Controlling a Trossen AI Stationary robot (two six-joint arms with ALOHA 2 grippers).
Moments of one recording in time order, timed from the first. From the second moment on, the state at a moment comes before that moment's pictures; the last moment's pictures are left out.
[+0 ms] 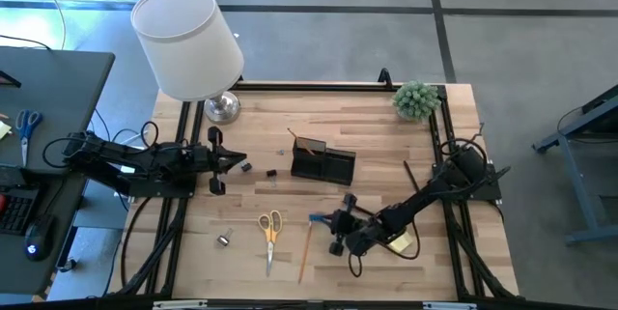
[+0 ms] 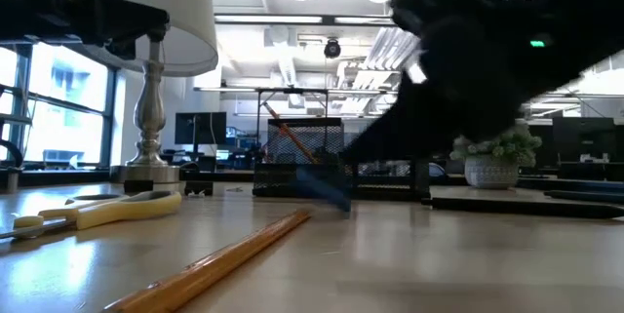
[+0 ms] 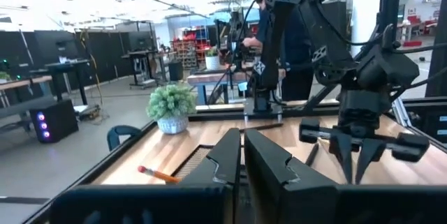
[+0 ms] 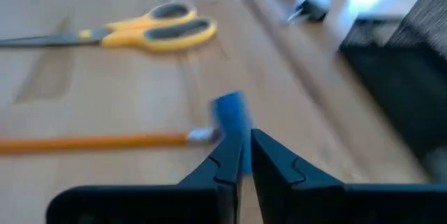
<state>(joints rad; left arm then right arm) -0.06 0.27 0.01 0.37 -0.31 0.13 0.54 1.97 0.92 0.37 0.75 0.41</state>
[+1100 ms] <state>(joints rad) -0.06 0.27 0.01 0.42 -0.30 0.17 0.49 2.02 1.06 0.12 0.56 0.61</state>
